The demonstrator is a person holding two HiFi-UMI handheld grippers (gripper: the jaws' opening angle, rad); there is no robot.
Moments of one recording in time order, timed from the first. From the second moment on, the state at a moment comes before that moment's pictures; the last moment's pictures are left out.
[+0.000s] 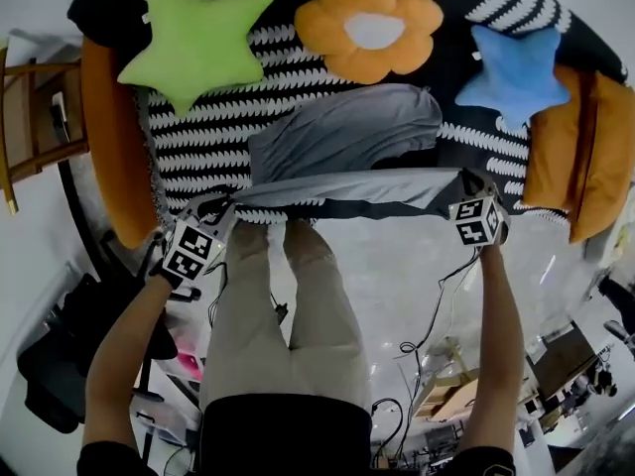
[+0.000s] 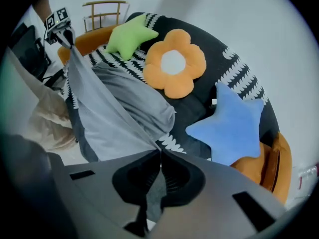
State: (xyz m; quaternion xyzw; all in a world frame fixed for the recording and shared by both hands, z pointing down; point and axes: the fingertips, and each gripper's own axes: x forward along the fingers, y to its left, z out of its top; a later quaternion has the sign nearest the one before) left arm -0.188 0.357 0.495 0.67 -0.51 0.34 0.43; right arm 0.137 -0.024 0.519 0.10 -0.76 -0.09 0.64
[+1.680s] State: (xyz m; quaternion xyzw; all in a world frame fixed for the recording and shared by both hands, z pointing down) left arm -0.205 0.047 0.485 0.83 -0.33 0.40 0.20; right arm 0.042 0.178 0.522 0.62 -0.61 0.44 0.23
